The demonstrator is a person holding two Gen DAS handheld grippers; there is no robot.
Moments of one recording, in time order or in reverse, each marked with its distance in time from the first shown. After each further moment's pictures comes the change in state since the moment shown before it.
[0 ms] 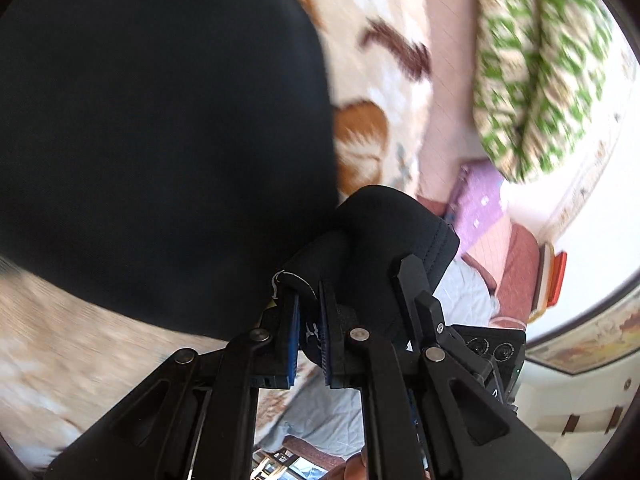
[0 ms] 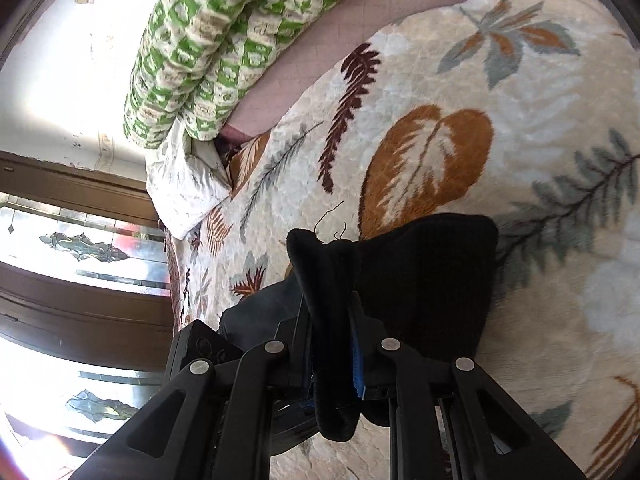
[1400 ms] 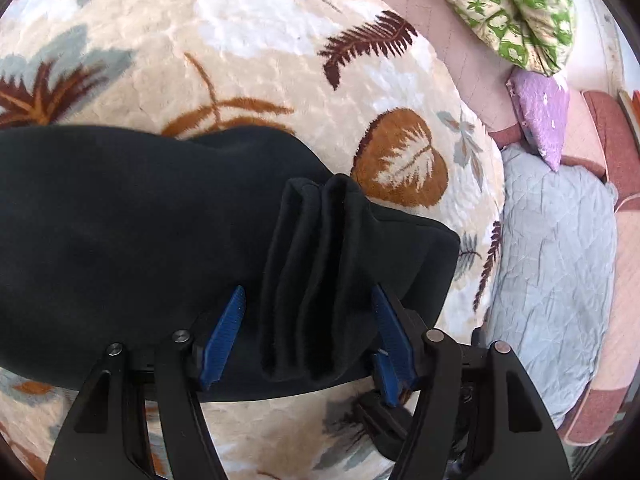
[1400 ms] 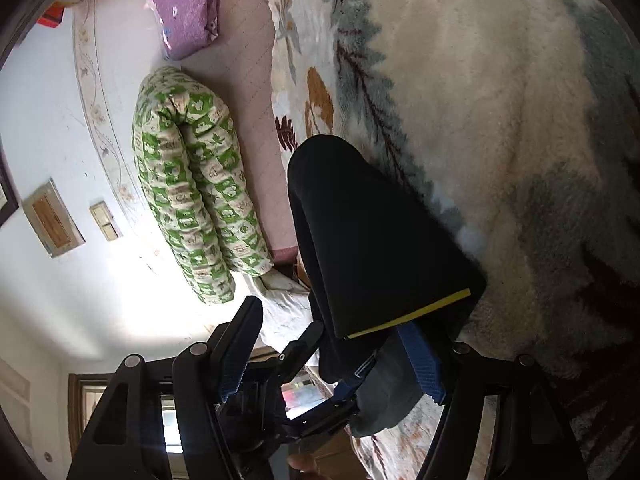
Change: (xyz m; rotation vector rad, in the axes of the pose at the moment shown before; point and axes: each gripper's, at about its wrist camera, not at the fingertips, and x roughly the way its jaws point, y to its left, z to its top) left arm -0.021 -0.056 0.014 0.550 -0.022 0.484; right arm 0.032 -0.098 -0.119 0.706 -0.430 0.537
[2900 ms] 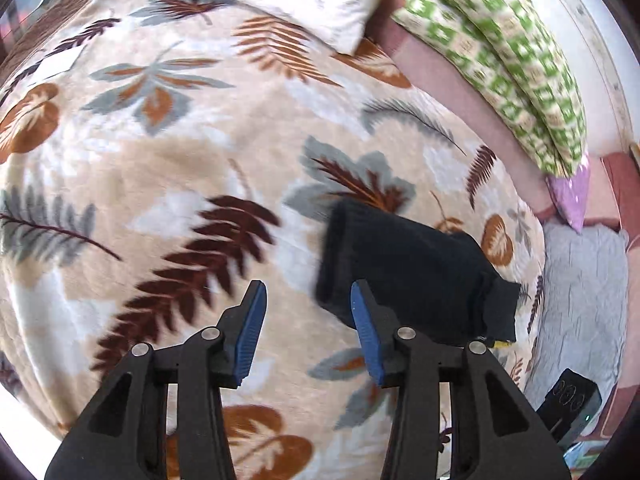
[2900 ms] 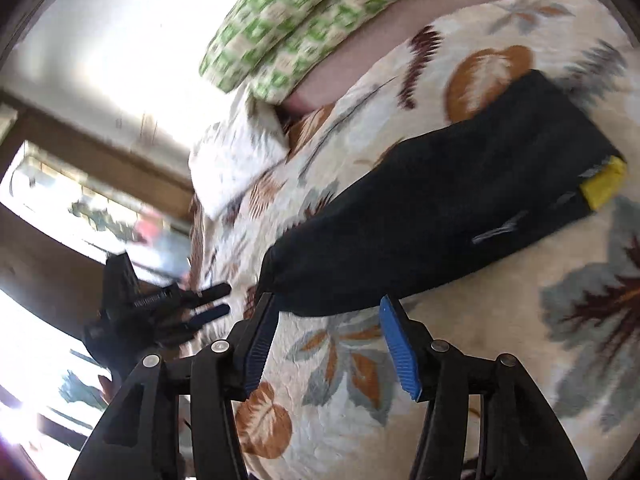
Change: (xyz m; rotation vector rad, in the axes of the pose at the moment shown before) left arm -0.203 0.188 -0.024 -0.056 -0.304 0.198; right arm 0.039 0.090 -0.166 -0.888 0.318 -0.397
